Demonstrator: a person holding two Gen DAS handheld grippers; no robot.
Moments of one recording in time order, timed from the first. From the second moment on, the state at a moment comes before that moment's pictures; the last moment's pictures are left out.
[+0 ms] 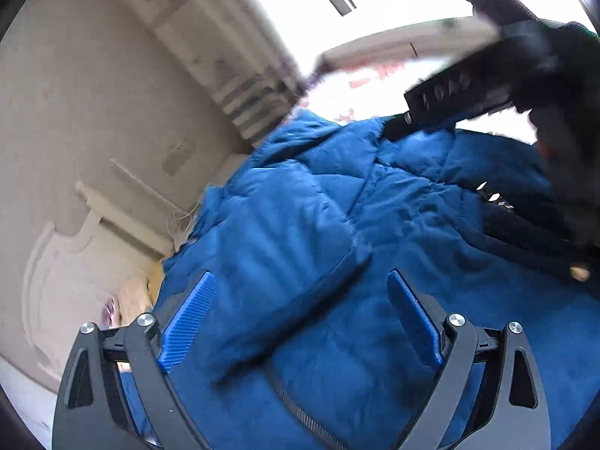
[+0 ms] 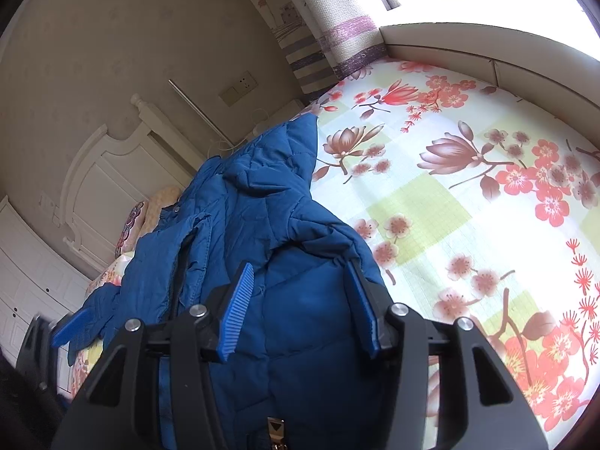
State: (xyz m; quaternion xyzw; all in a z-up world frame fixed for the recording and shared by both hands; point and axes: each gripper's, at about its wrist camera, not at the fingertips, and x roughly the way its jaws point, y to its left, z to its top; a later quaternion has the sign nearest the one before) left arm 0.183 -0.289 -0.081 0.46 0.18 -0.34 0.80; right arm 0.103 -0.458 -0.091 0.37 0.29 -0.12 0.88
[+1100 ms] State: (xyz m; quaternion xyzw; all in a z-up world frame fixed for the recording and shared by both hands) left arm 0.337 0.032 -0.100 -0.27 0.41 -0.22 0.84; right arm 0.127 -0.376 -0.032 0.14 0.33 -0.13 0.93
